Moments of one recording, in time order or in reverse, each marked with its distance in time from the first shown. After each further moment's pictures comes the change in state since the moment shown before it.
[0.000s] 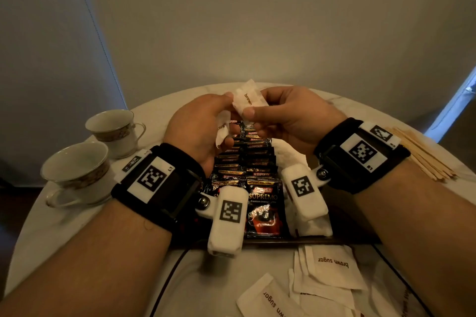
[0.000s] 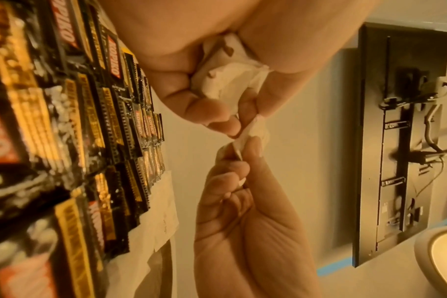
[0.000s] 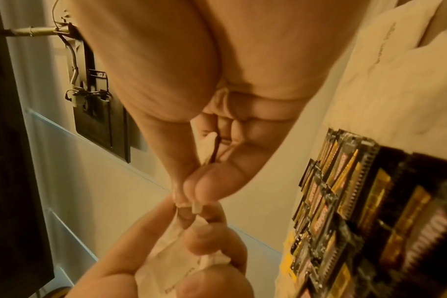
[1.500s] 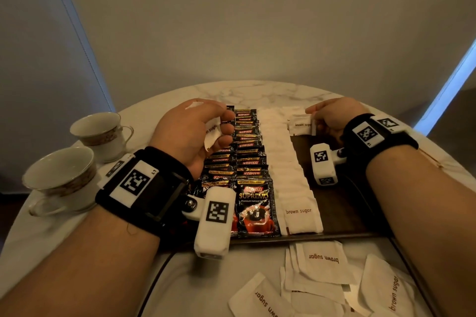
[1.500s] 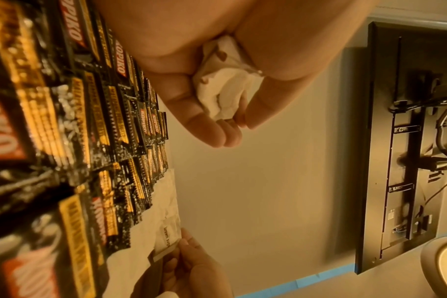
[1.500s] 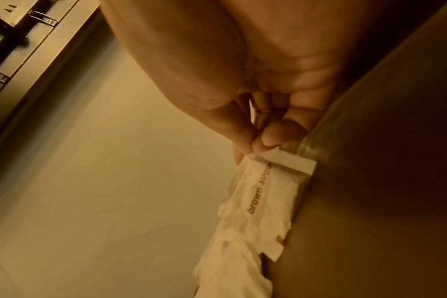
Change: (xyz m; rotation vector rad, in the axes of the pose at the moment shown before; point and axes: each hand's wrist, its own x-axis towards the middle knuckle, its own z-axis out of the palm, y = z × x) left_hand -0.001 -0.003 0.000 0.009 -0.028 -0.021; right_hand 0.030 0.051 -0.145 -0.433 0.623 0.368
